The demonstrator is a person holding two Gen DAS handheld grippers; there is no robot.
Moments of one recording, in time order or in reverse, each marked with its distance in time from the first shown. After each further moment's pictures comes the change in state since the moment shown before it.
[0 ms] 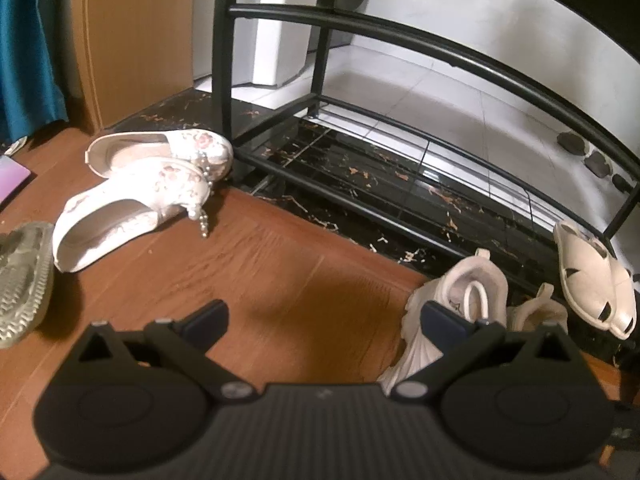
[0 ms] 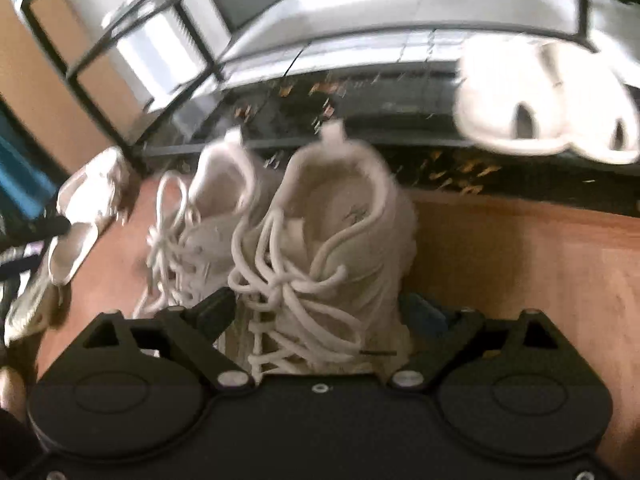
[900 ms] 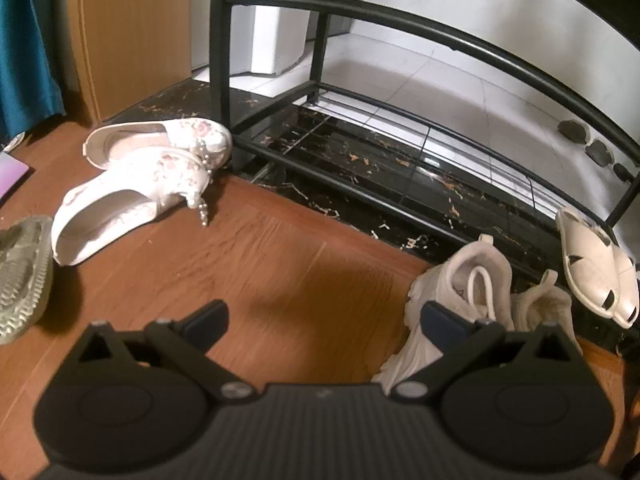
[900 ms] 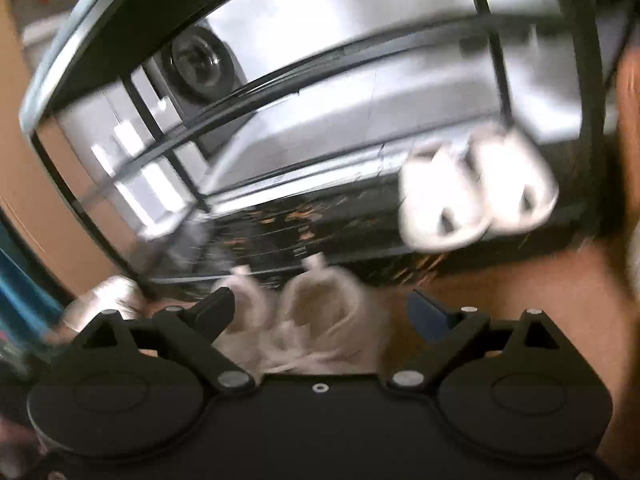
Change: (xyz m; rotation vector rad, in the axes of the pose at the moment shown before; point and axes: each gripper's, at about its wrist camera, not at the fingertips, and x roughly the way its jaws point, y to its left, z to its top) left arm 0.003 0.002 -0.003 0.009 0.028 -0.001; right arm -0.074 0.007 -0.001 0.056 -0.351 -0.112
